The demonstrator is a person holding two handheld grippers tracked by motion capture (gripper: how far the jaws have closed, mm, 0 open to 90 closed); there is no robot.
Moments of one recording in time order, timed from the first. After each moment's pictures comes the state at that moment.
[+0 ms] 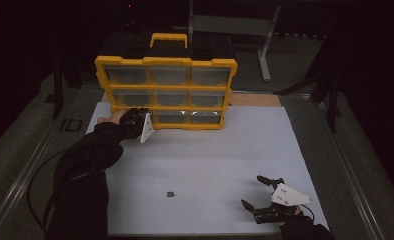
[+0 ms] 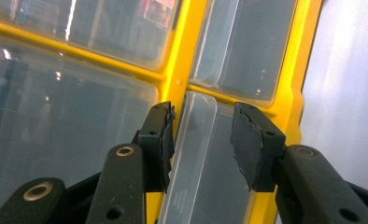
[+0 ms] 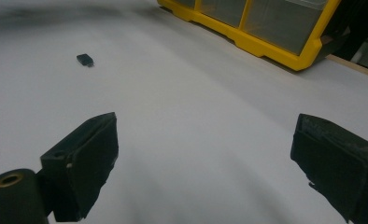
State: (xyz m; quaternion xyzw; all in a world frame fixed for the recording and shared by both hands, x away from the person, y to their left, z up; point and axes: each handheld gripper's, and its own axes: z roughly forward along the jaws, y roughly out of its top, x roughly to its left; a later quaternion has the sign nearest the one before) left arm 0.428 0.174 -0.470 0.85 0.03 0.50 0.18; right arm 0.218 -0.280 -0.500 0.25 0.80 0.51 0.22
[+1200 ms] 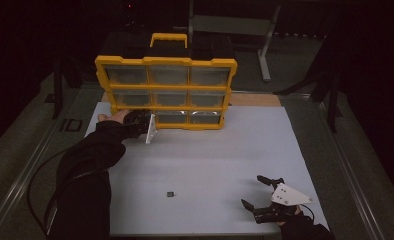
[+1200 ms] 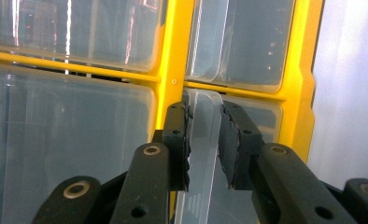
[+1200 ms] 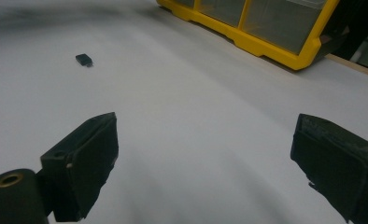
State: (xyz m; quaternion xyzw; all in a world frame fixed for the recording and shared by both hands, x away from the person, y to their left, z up) left arm 0.431 0.164 -0.470 0.85 0.00 0.51 0.11; right arm 0.218 -0.281 -0.500 0.25 0.80 0.50 0.22
